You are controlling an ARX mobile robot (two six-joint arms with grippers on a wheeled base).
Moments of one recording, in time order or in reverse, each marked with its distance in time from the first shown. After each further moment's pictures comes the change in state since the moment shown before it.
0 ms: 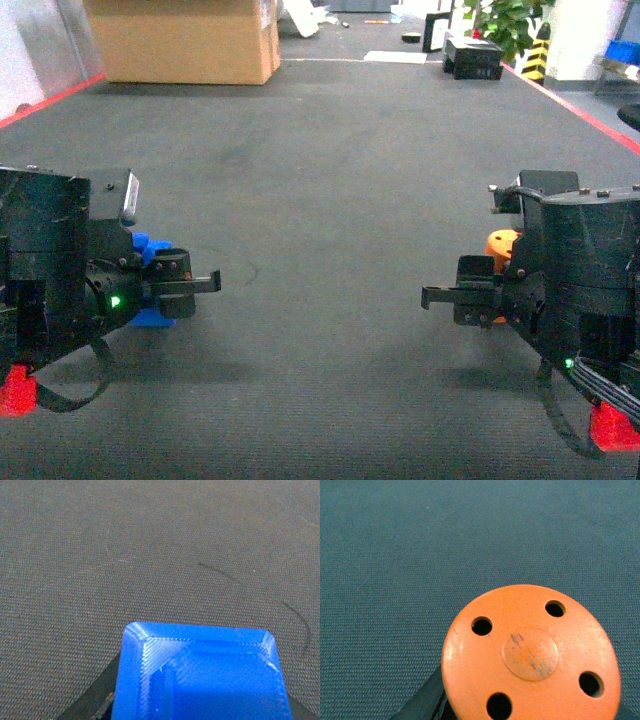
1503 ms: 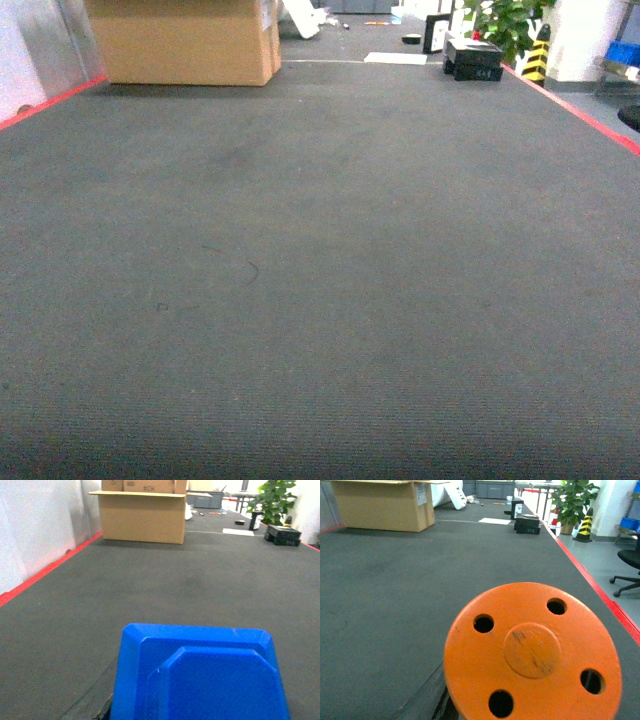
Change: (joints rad) left arm 0.214 -1.690 -0.709 -0.494 0.175 0.155; right arm -0.223 -1.772 -0.753 -0.610 -0.241 -0.200
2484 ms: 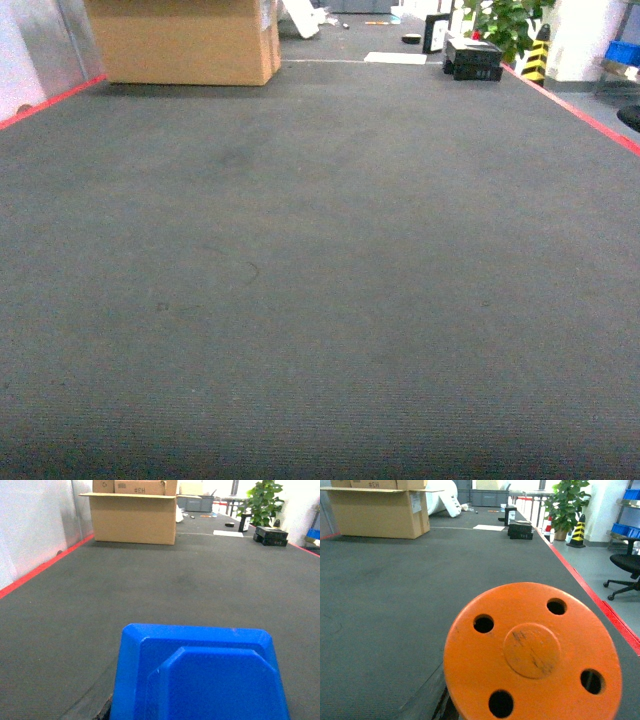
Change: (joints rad) left arm -0.010 -0.219 -0.073 -0.132 0.016 0.000; right arm -0.098 -0.216 -0.053 -0.140 -0.097 0.006
